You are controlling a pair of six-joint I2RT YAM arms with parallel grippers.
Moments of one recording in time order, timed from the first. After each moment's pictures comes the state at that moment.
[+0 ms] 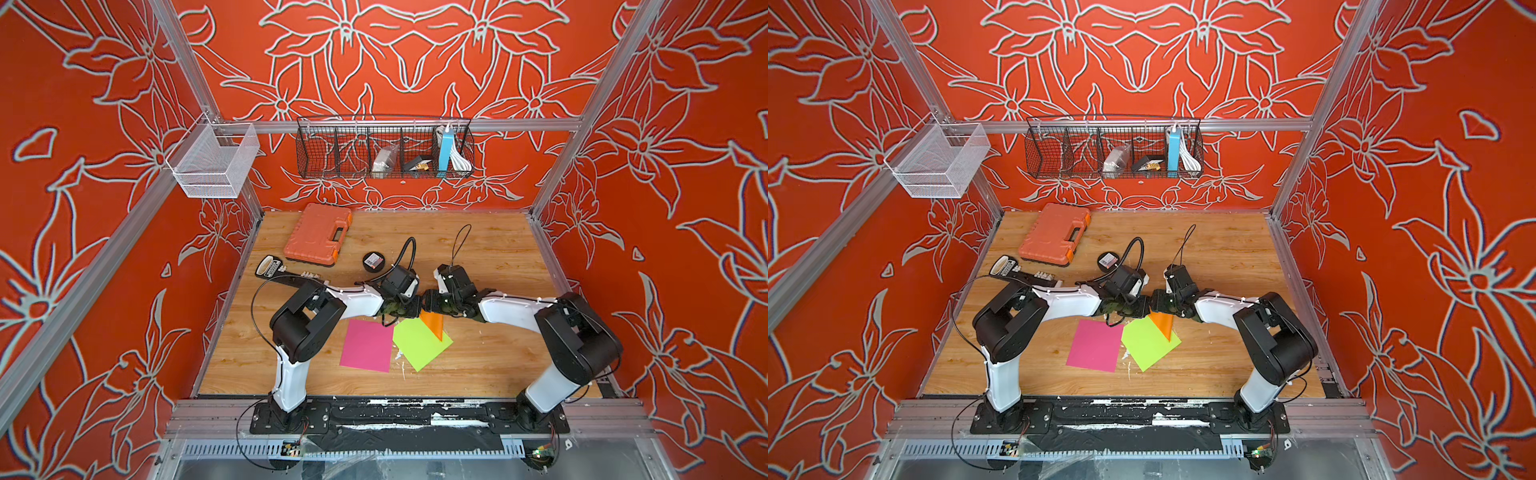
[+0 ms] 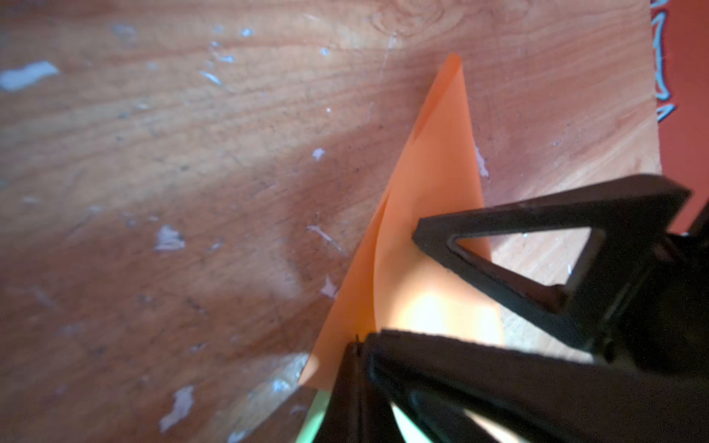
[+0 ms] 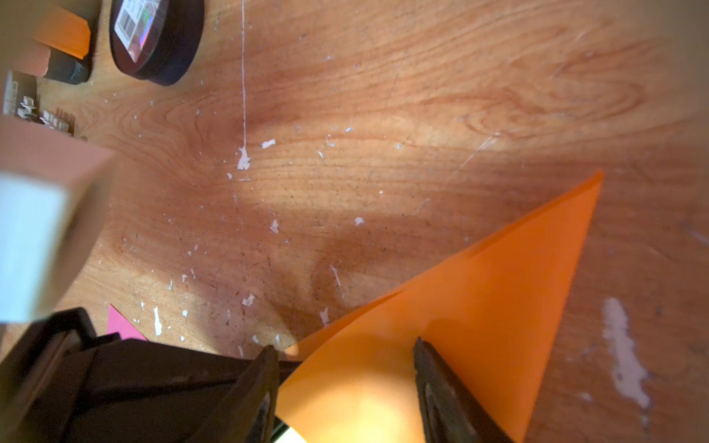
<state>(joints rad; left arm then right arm) -0.69 1.93 1.10 -0.10 0.27 -0.57 0.58 1.65 0.77 -0.03 -0.21 0.61</state>
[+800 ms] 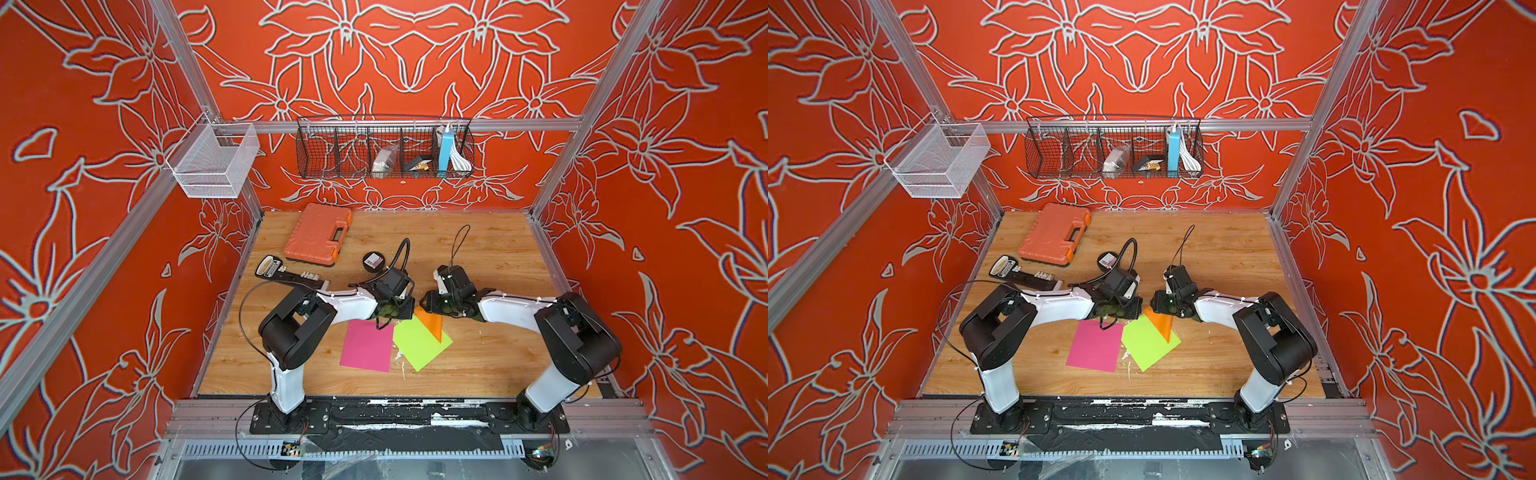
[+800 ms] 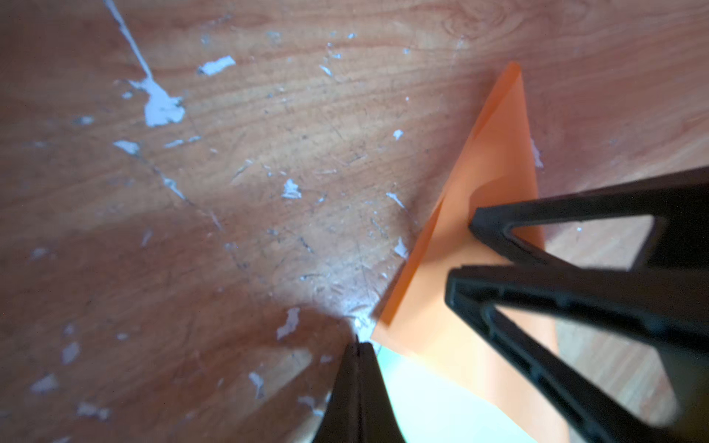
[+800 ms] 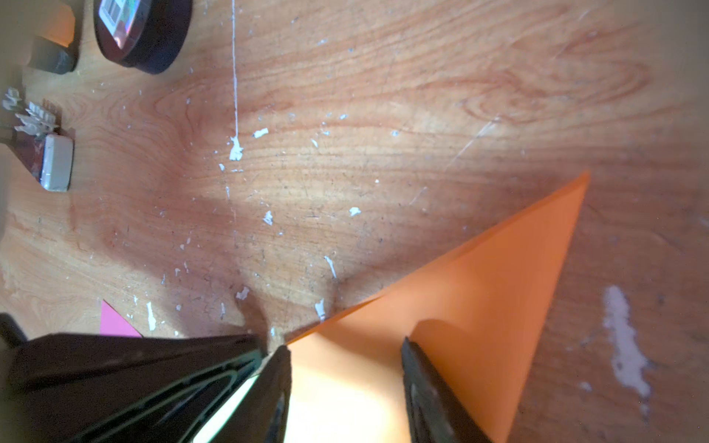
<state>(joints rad) -0.69 1.84 1.02 -0.13 0.18 -0.56 0.58 1.65 0.78 -0.06 -0.21 0.61</state>
